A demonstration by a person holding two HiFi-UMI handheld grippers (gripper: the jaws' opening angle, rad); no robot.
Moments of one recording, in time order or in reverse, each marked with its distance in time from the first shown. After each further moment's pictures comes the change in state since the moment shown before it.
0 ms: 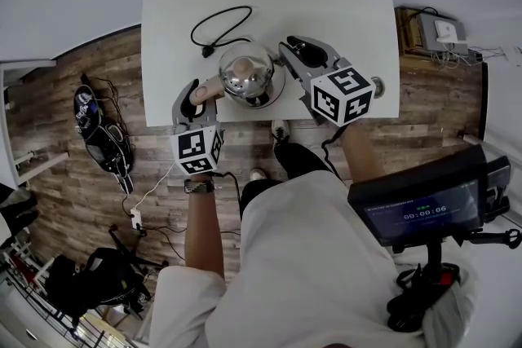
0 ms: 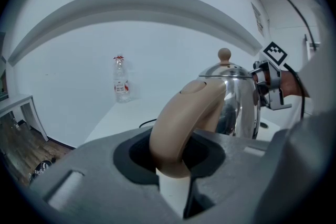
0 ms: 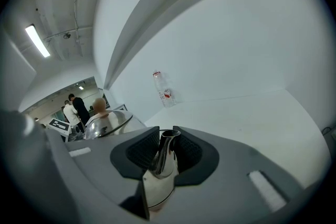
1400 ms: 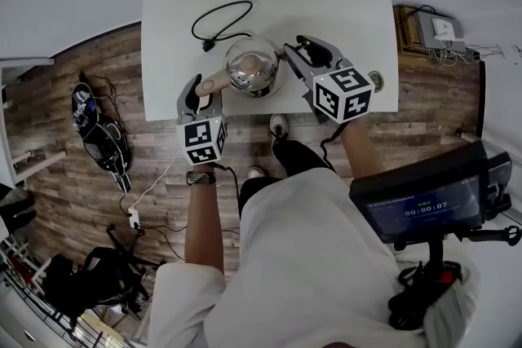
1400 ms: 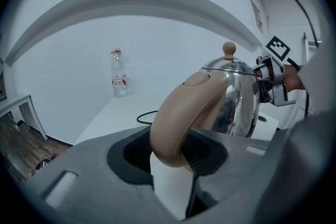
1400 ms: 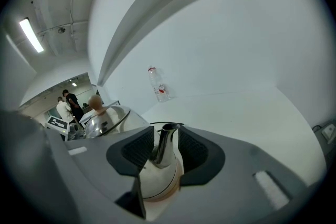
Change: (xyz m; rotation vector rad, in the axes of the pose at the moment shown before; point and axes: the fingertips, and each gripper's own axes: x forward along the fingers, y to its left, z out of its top) left arm 0.020 -0.011 -0.024 0.010 0.051 -0.021; right arm -0.007 -0.023 -0.024 0.010 0.038 -0.074
